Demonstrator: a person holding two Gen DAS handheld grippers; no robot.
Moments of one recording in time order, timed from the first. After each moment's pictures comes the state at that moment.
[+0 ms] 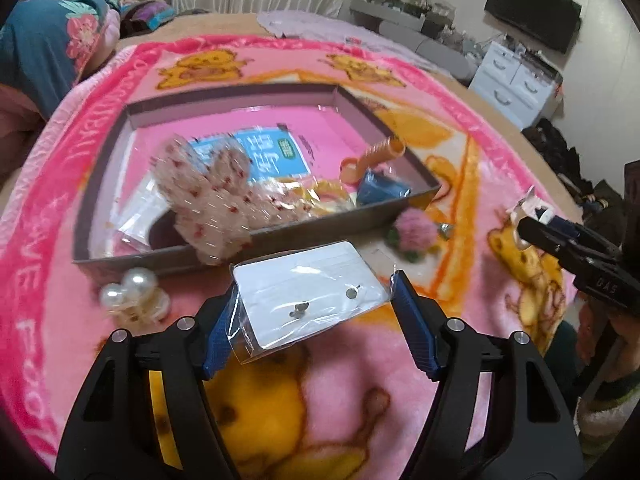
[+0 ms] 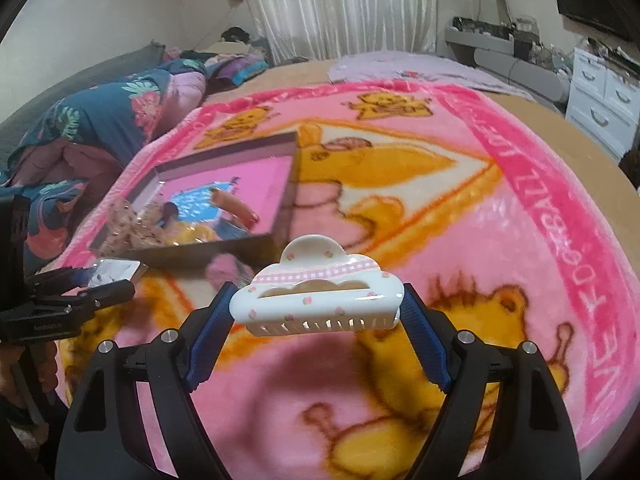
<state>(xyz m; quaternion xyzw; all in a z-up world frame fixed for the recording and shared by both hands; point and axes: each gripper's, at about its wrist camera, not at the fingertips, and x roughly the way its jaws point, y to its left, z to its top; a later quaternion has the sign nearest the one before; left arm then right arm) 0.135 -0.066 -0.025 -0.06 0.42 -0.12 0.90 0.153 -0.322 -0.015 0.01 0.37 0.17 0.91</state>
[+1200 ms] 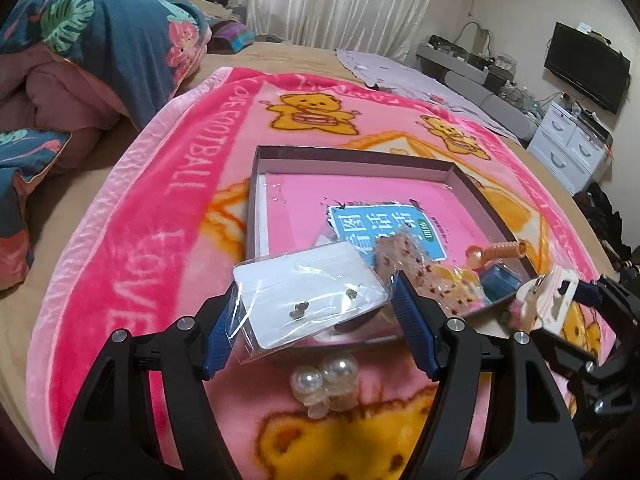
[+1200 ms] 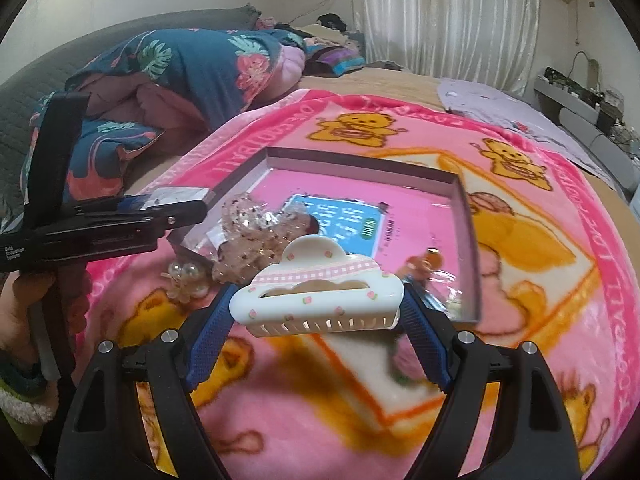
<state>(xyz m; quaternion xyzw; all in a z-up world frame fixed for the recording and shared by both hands) 0.163 0.044 -0.009 -0.10 0.37 -0.01 0.92 0.168 -0.161 -0.002 -0.09 0.36 0.28 0.88</state>
